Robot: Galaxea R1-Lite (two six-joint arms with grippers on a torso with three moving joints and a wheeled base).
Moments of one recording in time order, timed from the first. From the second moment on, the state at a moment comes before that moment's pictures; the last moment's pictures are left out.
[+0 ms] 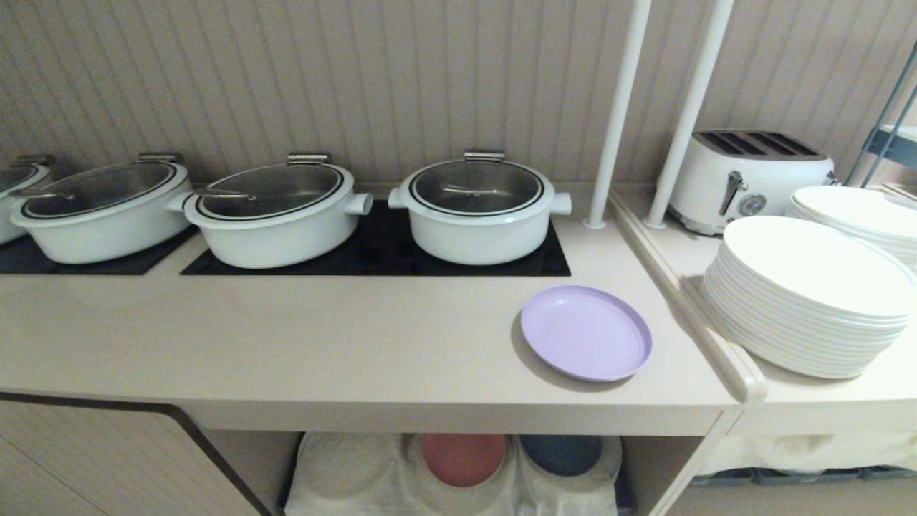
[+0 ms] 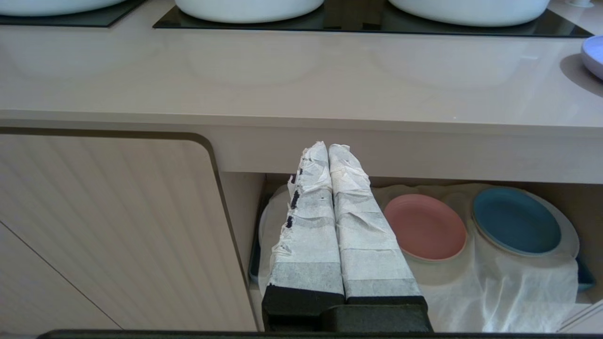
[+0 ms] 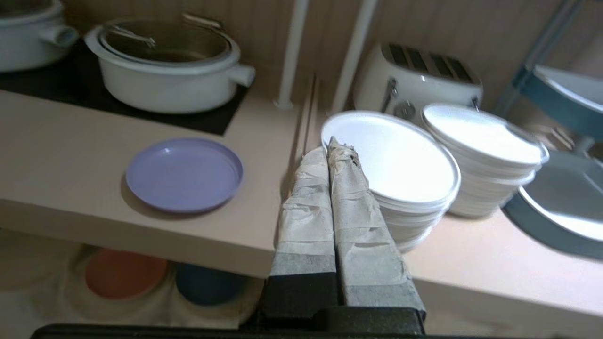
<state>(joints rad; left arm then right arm) 0.01 0.00 0.00 -0.01 0.00 -0.03 0.00 0.48 -0.81 0.25 0.05 -0.19</state>
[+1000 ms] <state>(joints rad) 0.01 0.00 0.00 -0.01 0.00 -0.03 0.01 0.70 -0.74 0.32 0.16 -0.06</state>
